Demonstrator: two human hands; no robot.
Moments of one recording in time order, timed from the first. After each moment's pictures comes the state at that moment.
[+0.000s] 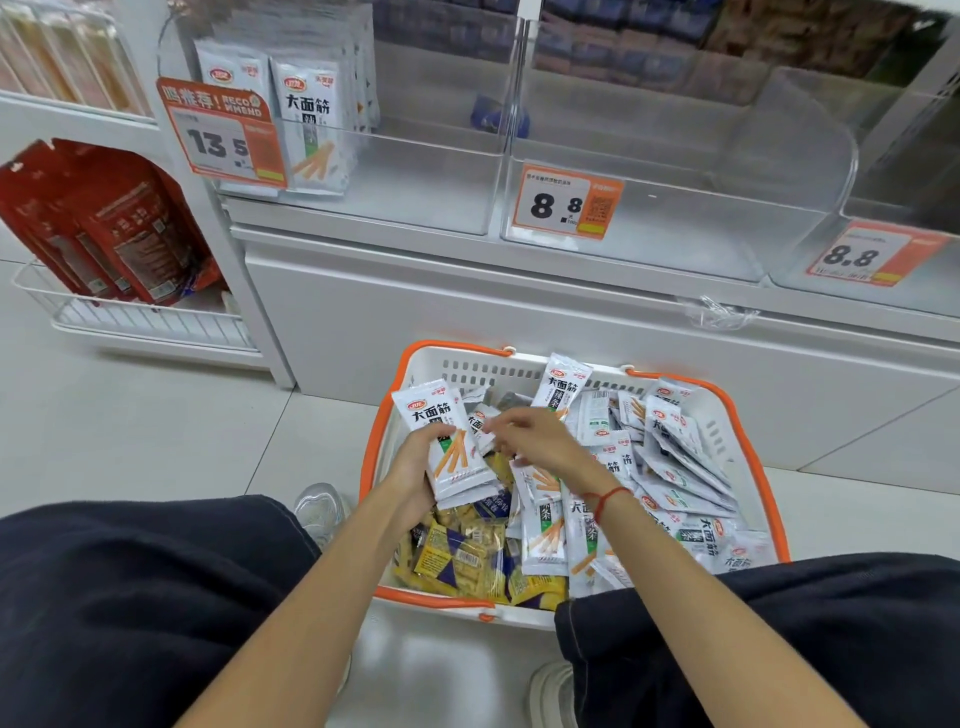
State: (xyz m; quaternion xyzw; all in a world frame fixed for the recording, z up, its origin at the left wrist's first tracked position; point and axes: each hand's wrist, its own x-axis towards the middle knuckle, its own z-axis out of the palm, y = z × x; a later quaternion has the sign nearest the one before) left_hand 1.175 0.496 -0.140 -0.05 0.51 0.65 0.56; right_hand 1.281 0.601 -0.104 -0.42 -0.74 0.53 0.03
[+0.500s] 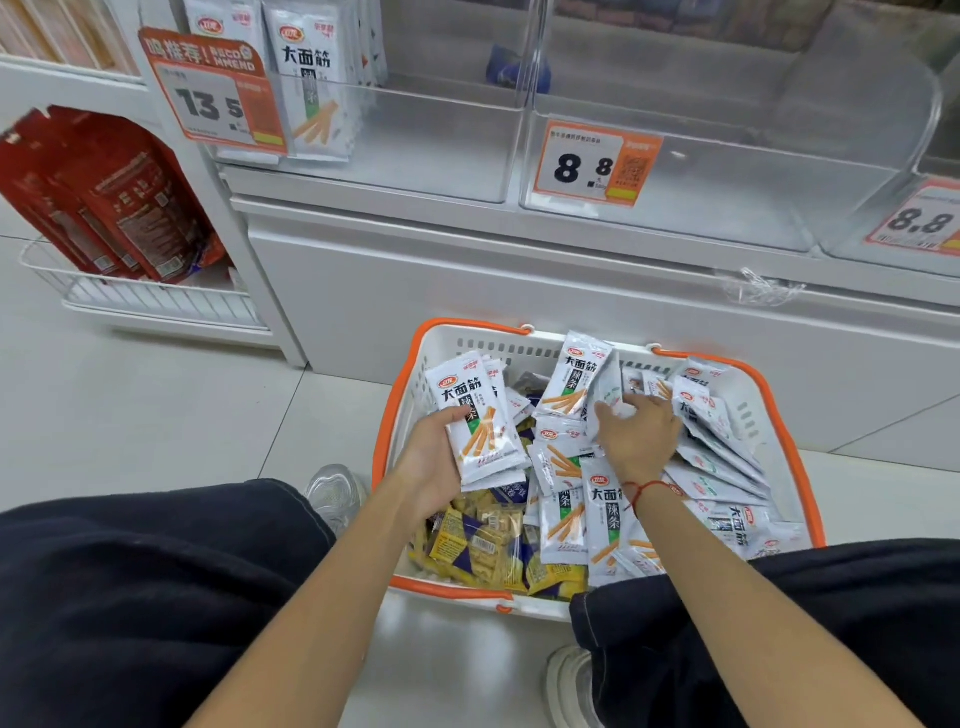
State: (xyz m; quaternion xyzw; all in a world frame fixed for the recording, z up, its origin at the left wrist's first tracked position) left_hand 1.170 0.498 -0.150 -0.07 0.46 0.65 0.61; right_hand 1.321 0.652 -0.168 -0.67 -0.67 0.23 0.21
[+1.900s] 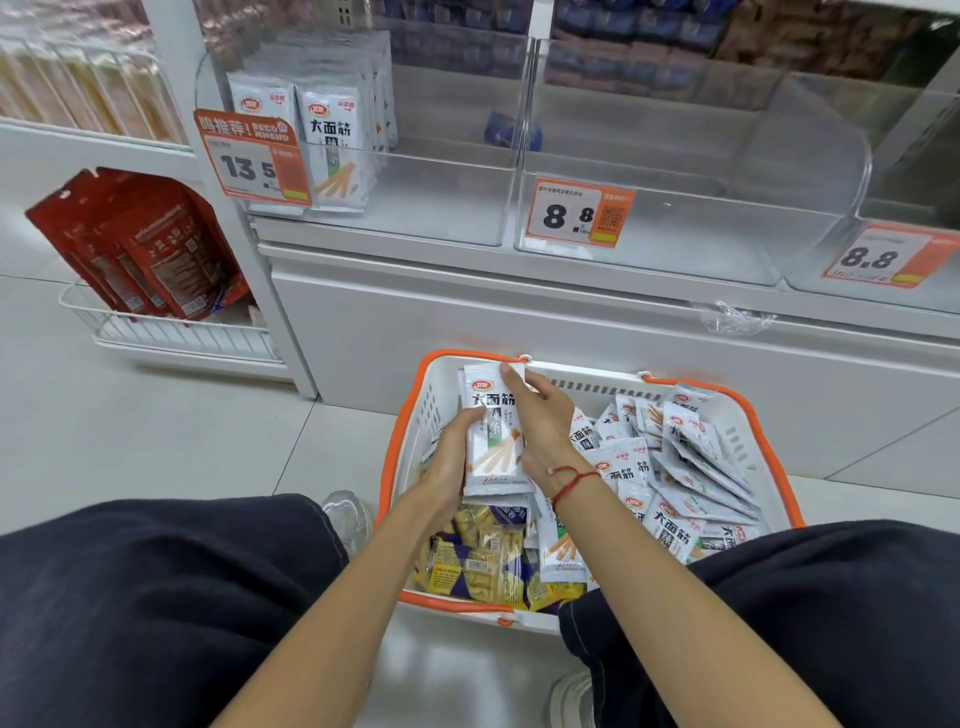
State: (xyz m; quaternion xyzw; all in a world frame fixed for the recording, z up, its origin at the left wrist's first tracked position) left_hand 1.191 0.500 -0.107 0.07 0.59 0.63 0.50; right_hand 1.234 0.583 -0.093 -0.53 -0.43 0.66 0.31
